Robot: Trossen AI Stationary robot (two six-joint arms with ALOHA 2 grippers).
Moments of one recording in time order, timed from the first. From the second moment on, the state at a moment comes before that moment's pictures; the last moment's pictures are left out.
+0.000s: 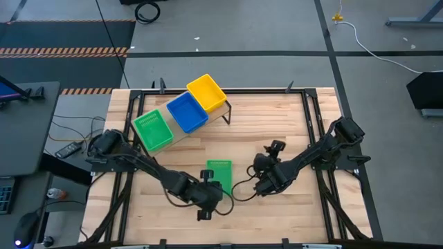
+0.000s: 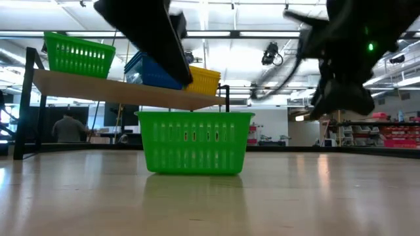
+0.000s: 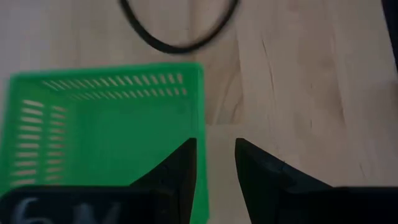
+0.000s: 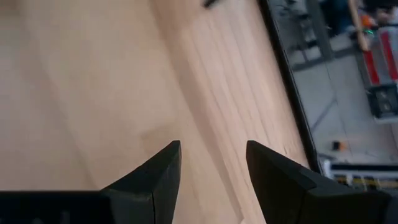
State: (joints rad) left arm -0.50 1.87 1.38 -0.53 -0.30 -0.36; right arm 0.48 1.76 1.04 -1.09 0.90 0.89
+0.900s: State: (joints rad) left arm -0.42 2.01 1.37 -0.54 -0.17 -0.44; right arm 0.61 1.76 0.89 -0.73 1.02 0.98
